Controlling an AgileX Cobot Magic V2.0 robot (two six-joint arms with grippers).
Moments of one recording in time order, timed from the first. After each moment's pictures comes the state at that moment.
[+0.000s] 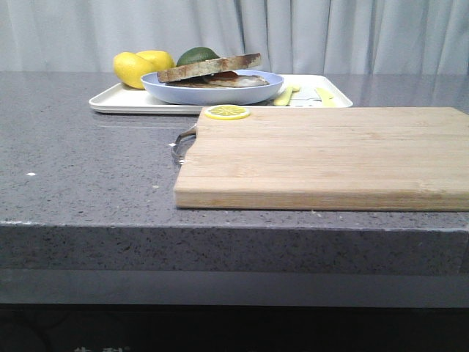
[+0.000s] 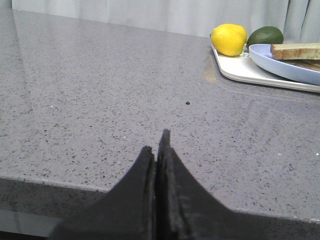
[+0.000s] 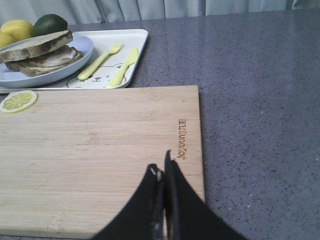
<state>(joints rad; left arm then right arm) -0.02 0.00 0.01 0.05 0.20 -0.18 0.08 0.35 -0.39 -0.01 0.38 0.15</state>
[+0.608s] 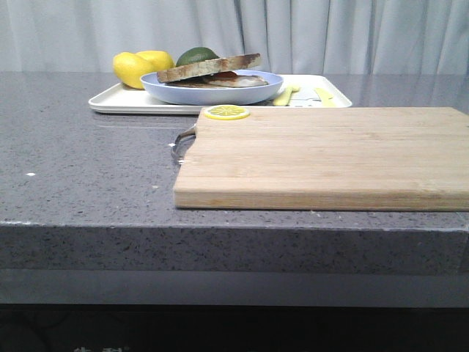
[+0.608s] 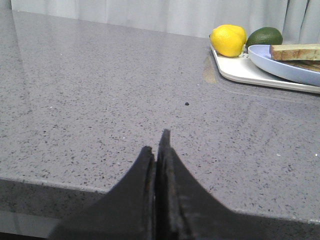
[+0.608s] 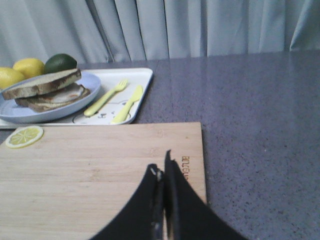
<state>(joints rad) -0.02 0.00 0.01 0.05 0.20 -0.18 0.08 0.33 -0.29 -0.01 0.12 0.15</state>
